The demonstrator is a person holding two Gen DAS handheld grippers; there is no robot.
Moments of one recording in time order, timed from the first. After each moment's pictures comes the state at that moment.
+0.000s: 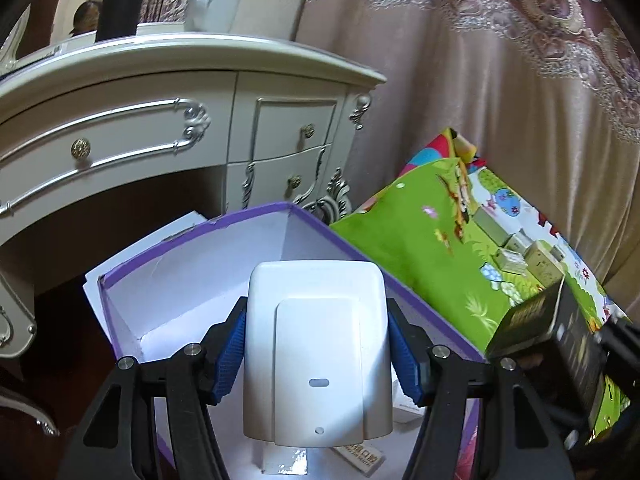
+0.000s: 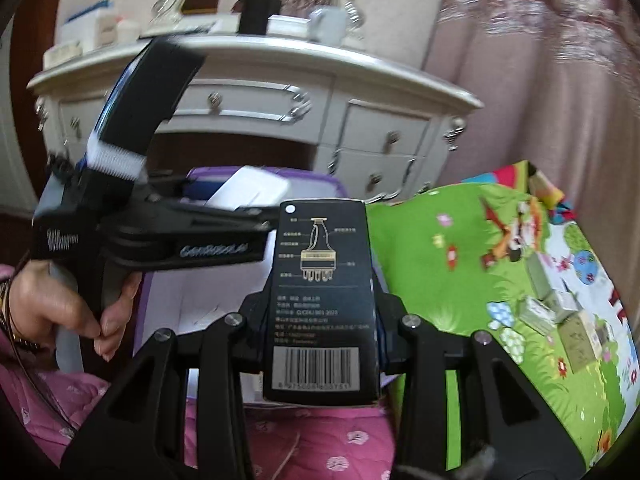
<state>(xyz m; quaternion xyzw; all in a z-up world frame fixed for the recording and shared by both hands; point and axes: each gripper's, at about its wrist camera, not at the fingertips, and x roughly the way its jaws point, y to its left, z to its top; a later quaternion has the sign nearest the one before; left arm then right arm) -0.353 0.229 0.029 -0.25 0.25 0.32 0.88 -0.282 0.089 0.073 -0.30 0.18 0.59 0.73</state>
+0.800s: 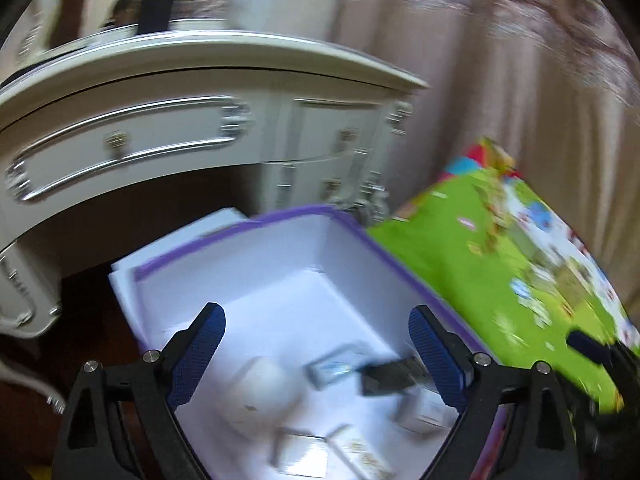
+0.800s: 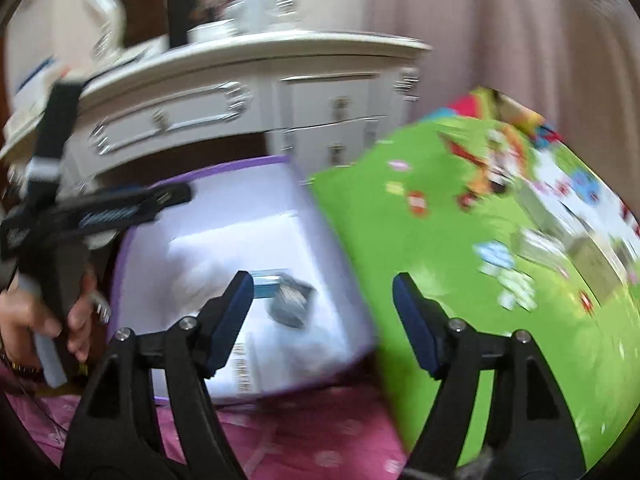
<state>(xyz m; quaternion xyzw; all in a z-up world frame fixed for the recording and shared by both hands) -0.350 0.228 0.034 -0.25 0.26 0.36 0.86 -0.199 0.056 0.057 -0.19 0.27 0.53 0.78</state>
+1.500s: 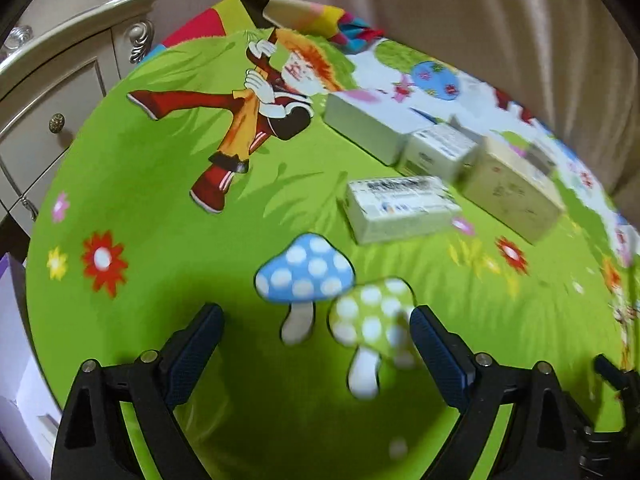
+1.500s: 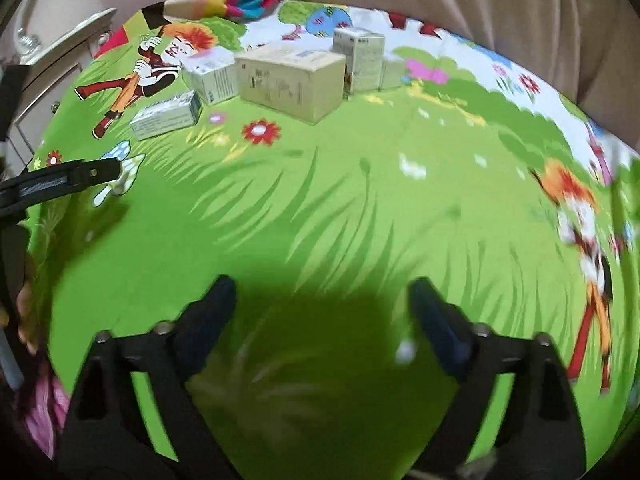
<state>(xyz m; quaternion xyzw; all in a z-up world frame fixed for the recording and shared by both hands) -0.035 0.113 0.001 -0.16 0.41 0.23 0.87 0.023 -0.126 -0.008 -0.14 0.42 0.26 0.86</state>
